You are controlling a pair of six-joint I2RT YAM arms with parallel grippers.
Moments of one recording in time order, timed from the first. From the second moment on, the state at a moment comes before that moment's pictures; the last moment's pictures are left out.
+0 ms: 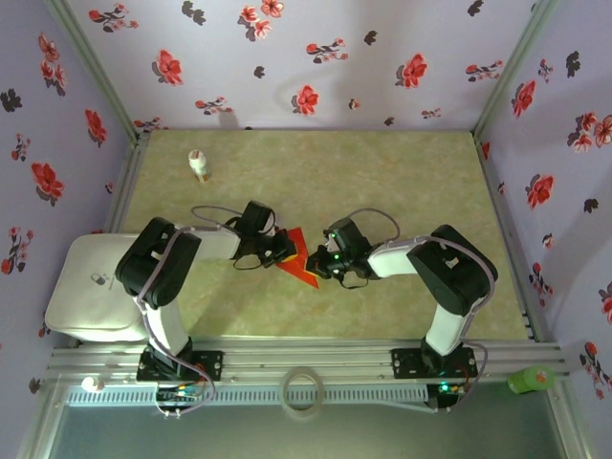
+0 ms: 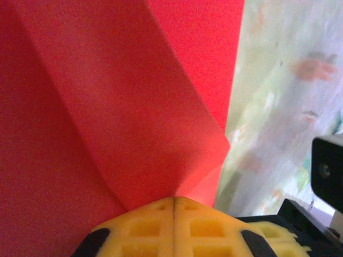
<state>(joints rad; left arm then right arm) -0.56 1.82 0.85 0.01 0.51 -0.93 0.70 1.77 0.70 0.21 -0.49 1.00</state>
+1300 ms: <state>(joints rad) -0.35 1.85 1.10 -0.26 0.39 -0.80 0.70 1.77 0.70 0.20 -0.50 0.95</state>
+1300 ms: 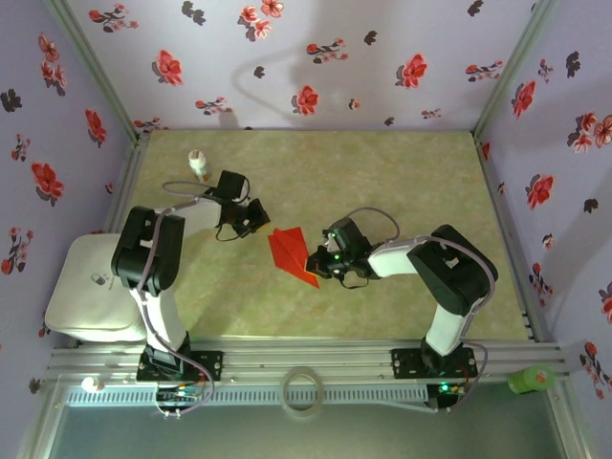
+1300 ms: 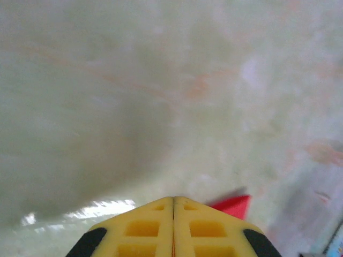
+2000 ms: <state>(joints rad) -0.64 1.73 0.84 -0.03 0.48 -0.98 0.70 1.77 0.71 0.19 -0.50 0.95</state>
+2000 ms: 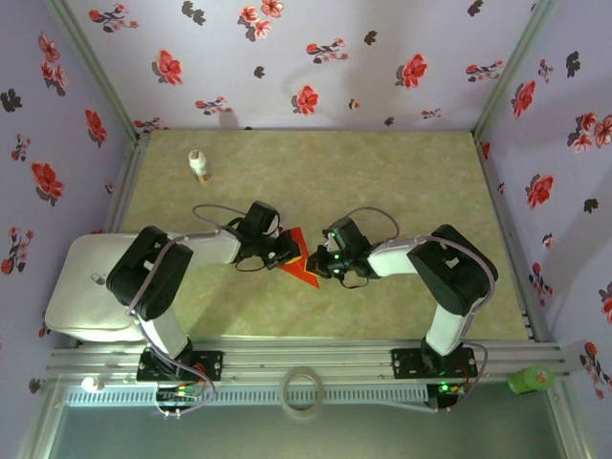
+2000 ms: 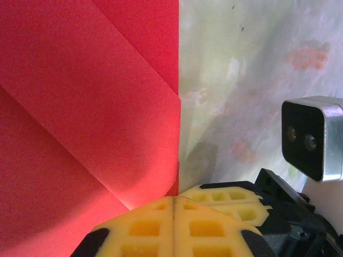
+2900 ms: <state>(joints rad) -0.49 1.83 0.87 -0.04 0.53 -0.91 0.70 1.77 0.71 0.19 -0.50 0.95</state>
